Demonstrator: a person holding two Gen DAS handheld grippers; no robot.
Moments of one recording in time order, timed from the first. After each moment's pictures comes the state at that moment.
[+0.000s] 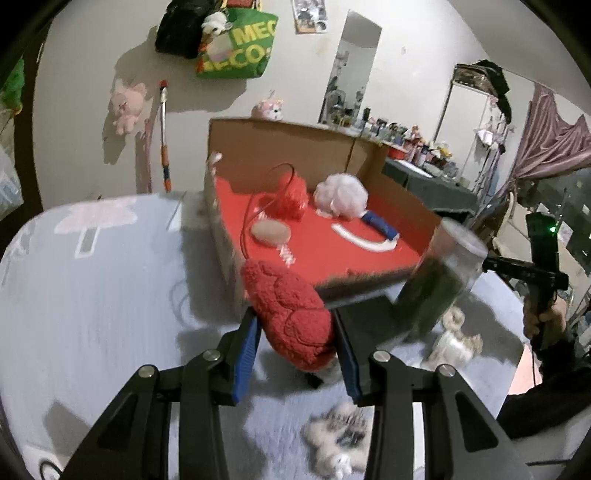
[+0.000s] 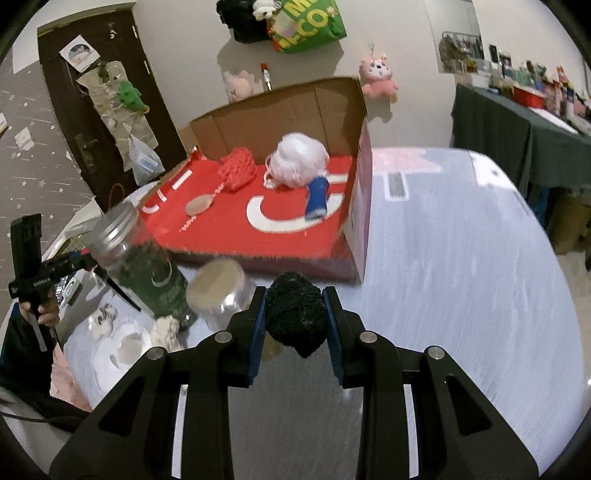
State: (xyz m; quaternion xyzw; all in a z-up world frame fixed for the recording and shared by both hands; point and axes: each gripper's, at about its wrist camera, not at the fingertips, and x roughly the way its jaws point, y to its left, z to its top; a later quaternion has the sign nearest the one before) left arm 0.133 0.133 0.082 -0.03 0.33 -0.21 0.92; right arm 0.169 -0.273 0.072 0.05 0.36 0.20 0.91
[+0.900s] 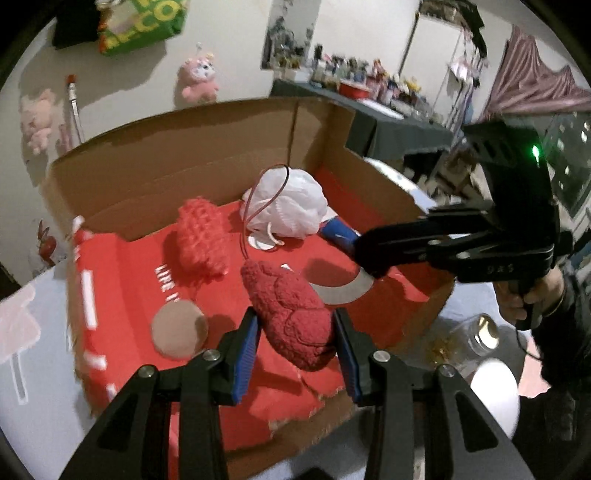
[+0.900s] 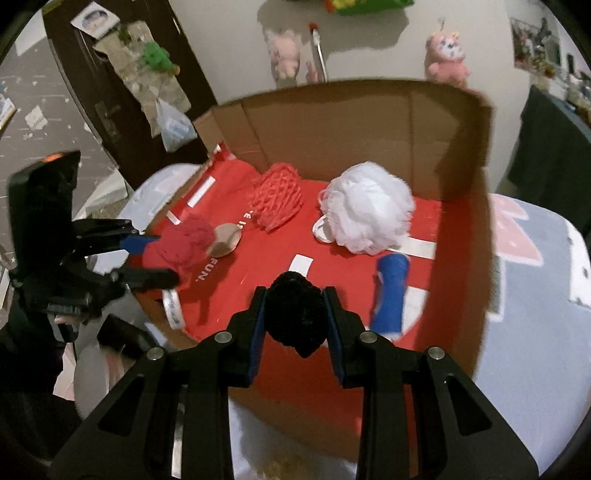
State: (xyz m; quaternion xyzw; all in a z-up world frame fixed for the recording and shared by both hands) left arm 0.286 -0.003 0.101 0.07 0.44 -0.29 0.85; right arm 0.331 -0.175 0.085 0.00 0.46 0.29 0.84
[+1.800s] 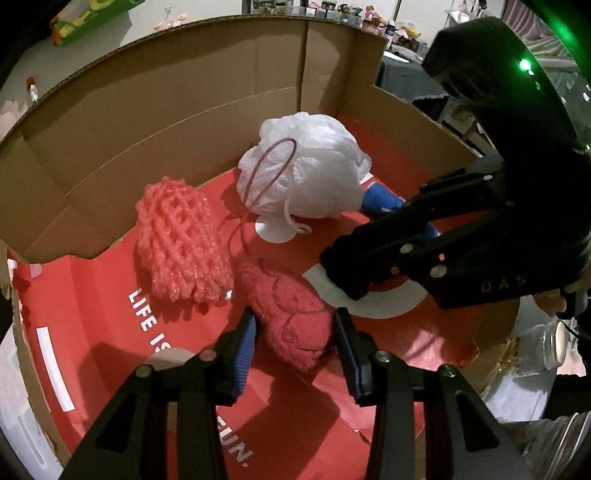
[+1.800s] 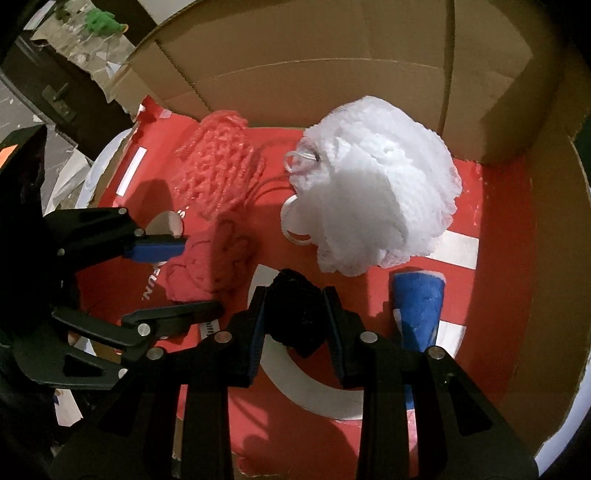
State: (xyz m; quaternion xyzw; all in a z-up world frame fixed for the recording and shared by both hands) left arm 0.349 -0.018 0.055 0.13 0.51 -0.29 0.80; right arm 0.402 -0.149 0.034 0.01 0.58 0.25 0.78
